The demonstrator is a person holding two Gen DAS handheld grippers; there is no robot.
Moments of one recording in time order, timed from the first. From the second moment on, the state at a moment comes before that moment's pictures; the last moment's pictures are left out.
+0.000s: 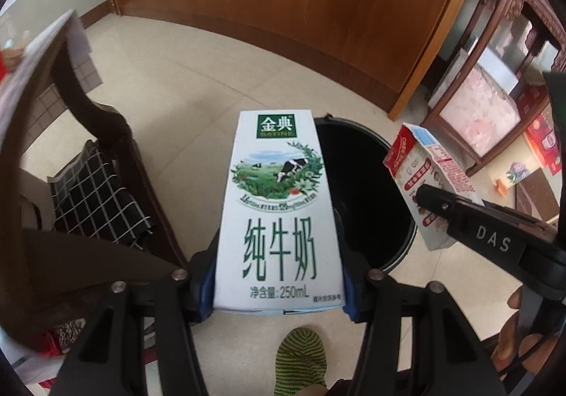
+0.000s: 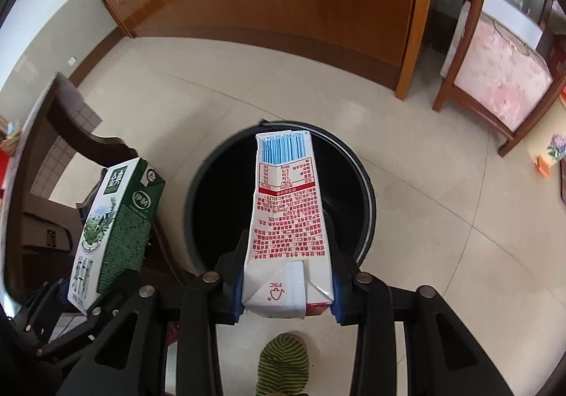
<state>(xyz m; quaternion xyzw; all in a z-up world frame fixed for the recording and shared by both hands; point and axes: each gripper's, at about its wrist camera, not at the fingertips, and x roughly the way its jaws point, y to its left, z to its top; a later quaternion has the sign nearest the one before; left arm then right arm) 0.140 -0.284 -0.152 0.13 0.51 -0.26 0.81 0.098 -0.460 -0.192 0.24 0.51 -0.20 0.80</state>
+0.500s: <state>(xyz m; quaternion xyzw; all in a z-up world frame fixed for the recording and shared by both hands) 0.161 -0.324 -0.190 0.14 0.56 -0.28 0.77 0.116 -0.489 -0.228 0.27 0.53 -0.21 0.78</state>
